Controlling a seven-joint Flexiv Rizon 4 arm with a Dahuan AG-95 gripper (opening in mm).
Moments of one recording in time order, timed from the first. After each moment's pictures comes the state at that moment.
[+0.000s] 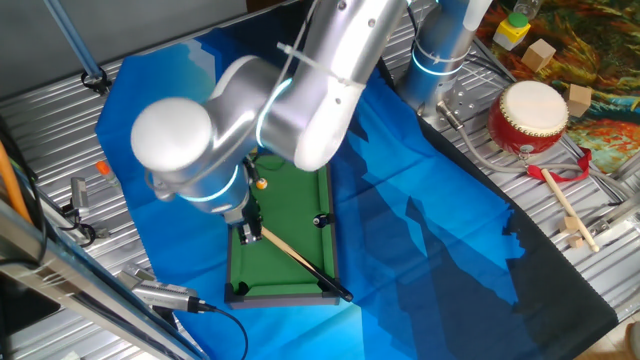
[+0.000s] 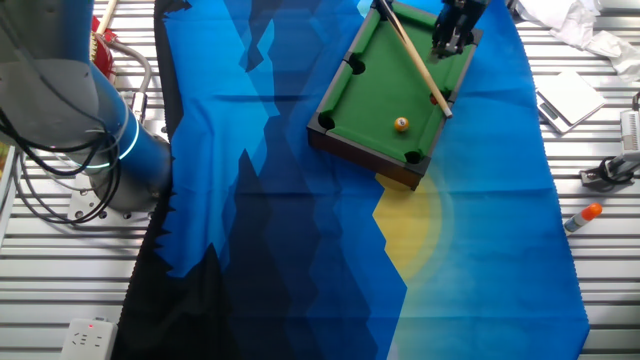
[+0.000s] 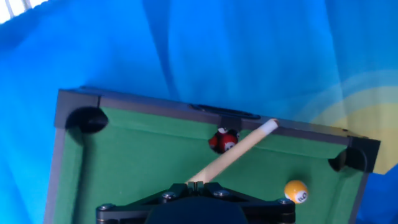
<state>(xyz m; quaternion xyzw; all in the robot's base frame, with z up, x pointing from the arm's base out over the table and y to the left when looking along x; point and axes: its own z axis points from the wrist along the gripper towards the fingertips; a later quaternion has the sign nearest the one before) 0.565 0.182 0.118 -0.09 -0.99 0.02 0.10</state>
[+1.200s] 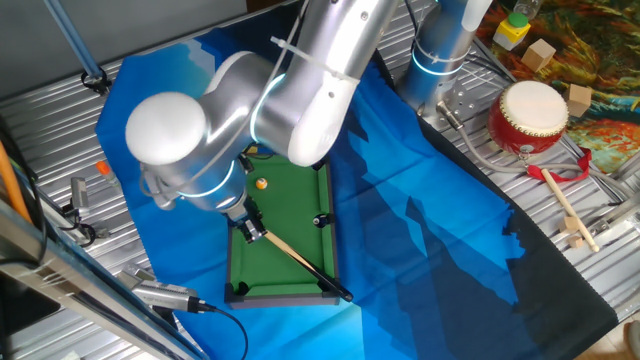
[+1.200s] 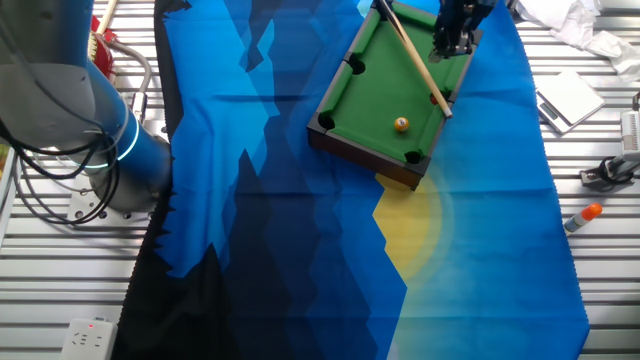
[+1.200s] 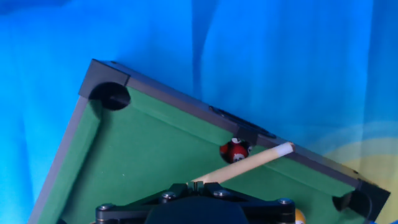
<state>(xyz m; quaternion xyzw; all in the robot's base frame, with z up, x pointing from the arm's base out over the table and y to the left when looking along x) 0.567 0.183 0.118 0.00 -1.00 0.00 0.08</state>
